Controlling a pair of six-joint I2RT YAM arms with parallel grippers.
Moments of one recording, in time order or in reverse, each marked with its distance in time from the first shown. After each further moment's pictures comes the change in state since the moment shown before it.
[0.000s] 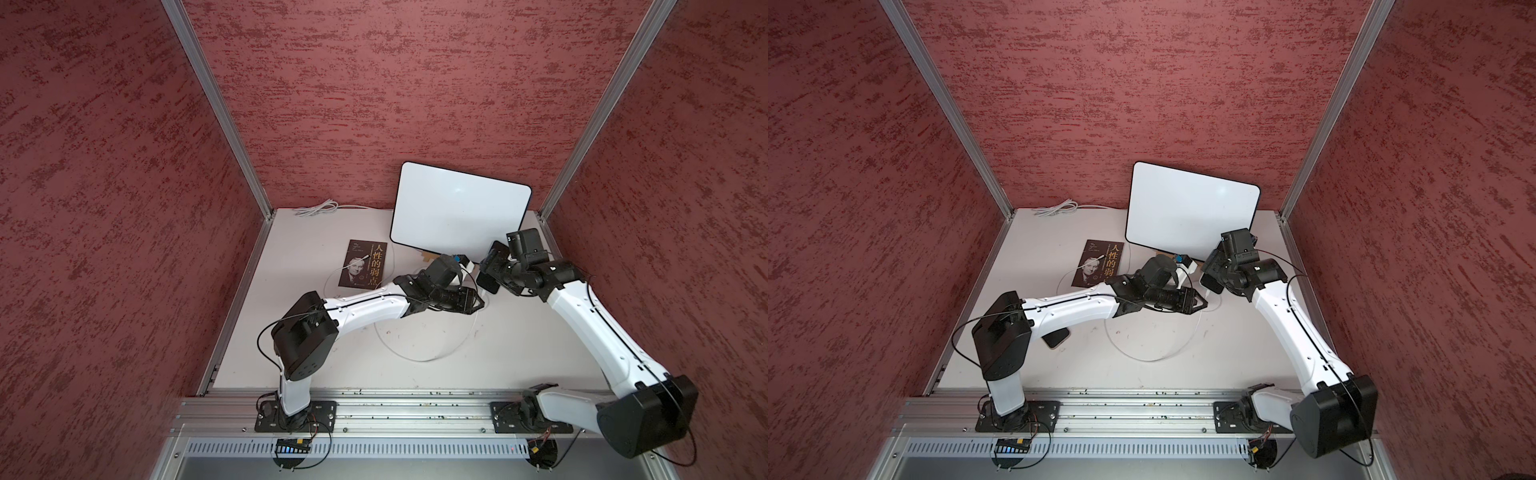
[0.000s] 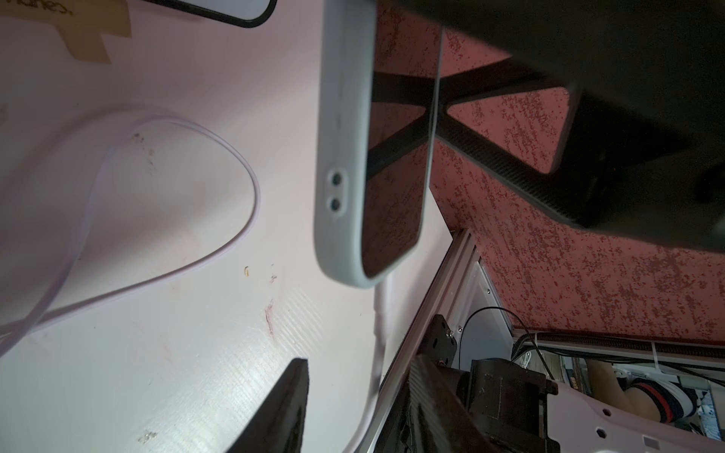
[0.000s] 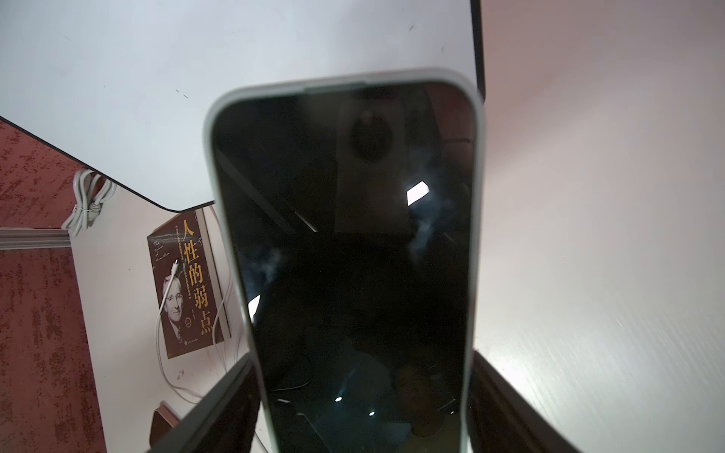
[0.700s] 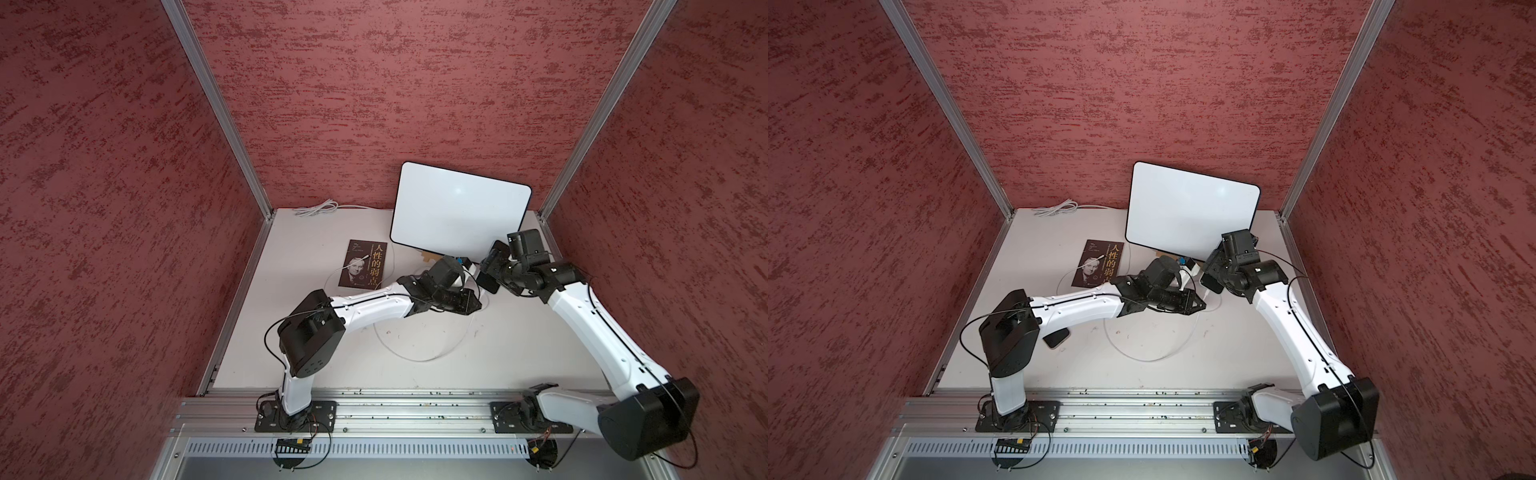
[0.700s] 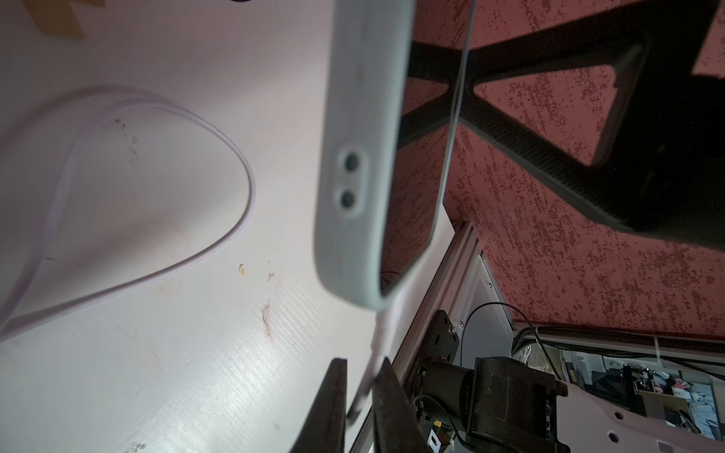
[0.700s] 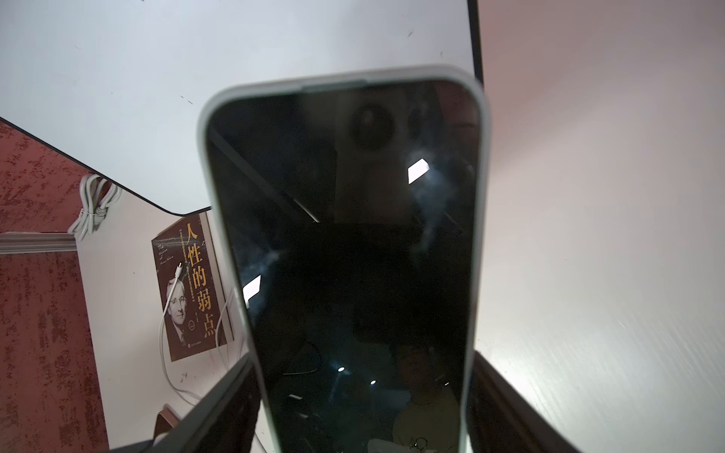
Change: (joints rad) left arm 0.000 0.038 0.020 -0.001 0.023 0.001; right arm 0.000 -0.013 -0.014 0.016 0.004 0.005
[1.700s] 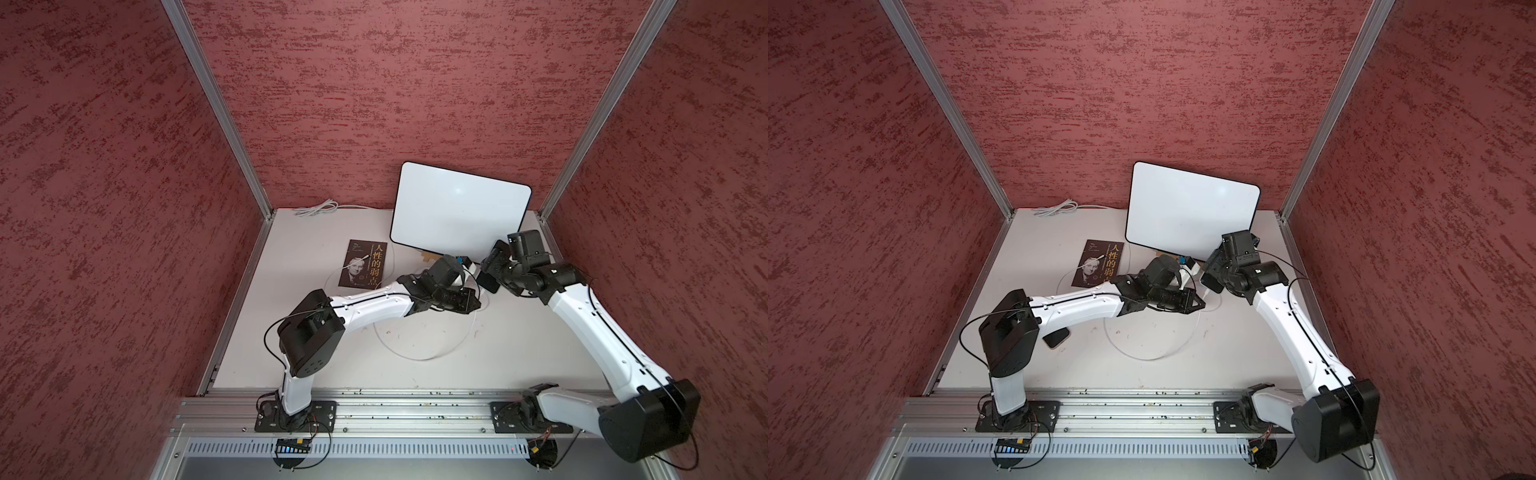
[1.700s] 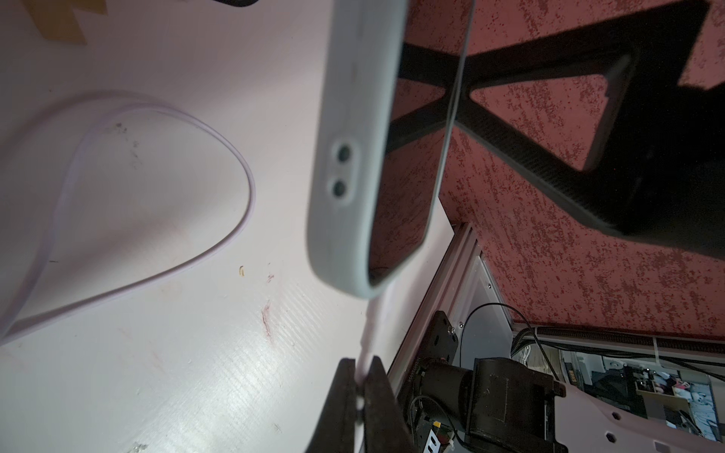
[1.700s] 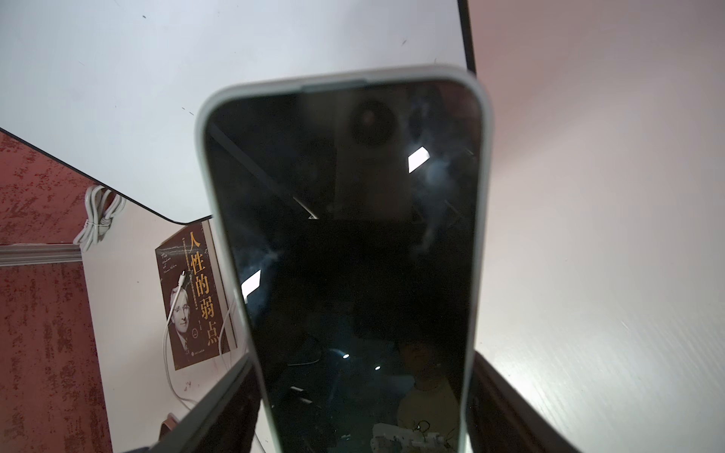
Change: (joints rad) left arm 0.004 0.000 0.010 -0.009 0.001 0.002; right arm 0.001 -0.008 -0.008 0.013 0.017 0.025
